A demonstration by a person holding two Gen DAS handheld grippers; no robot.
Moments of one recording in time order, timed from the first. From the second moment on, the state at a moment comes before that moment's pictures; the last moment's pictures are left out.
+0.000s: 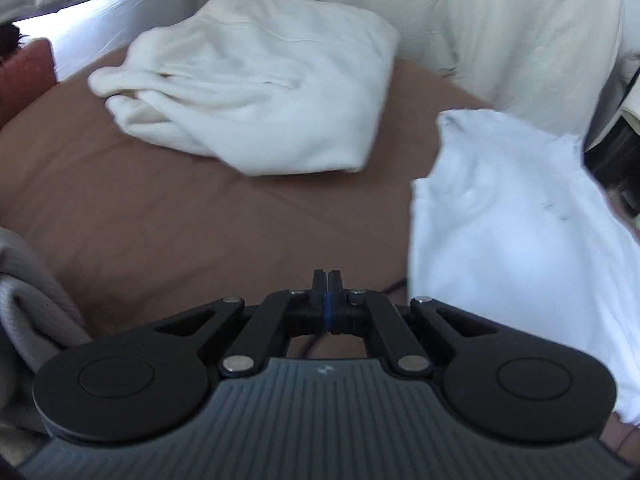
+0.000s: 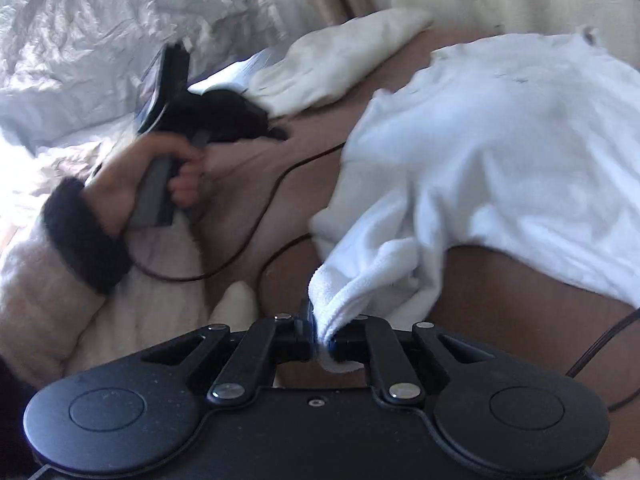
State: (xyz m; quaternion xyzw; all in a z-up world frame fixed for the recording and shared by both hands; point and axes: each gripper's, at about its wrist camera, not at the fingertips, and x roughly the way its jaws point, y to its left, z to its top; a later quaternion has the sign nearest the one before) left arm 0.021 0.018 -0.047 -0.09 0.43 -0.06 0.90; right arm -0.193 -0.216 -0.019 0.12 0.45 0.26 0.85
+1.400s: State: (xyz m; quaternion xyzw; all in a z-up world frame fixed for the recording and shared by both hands) left arm 0.041 -0.089 -0.102 -0.04 0.46 -0.14 0.87; right arm -0.144 -0.470 -0.034 -0.13 0.40 -0.28 0.86
